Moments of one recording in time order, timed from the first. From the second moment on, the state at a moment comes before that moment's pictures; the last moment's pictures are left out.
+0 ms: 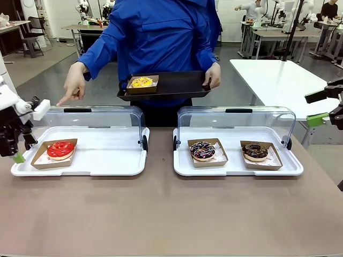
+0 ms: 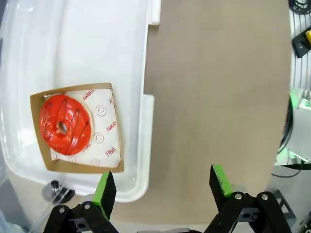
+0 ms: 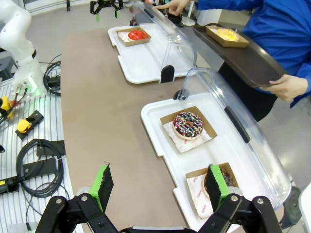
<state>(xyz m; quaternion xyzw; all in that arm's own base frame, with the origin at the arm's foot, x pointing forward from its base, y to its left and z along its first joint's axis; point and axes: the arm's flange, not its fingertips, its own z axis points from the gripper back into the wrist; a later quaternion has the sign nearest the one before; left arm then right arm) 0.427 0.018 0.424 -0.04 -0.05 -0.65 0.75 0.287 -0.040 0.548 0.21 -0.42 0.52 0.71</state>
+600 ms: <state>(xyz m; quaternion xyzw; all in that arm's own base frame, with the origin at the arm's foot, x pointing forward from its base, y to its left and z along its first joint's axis) 0.457 0.034 0.381 -0.06 -0.06 -0.65 0.76 0.287 -0.040 0.548 0.21 -0.42 0.52 0.71</state>
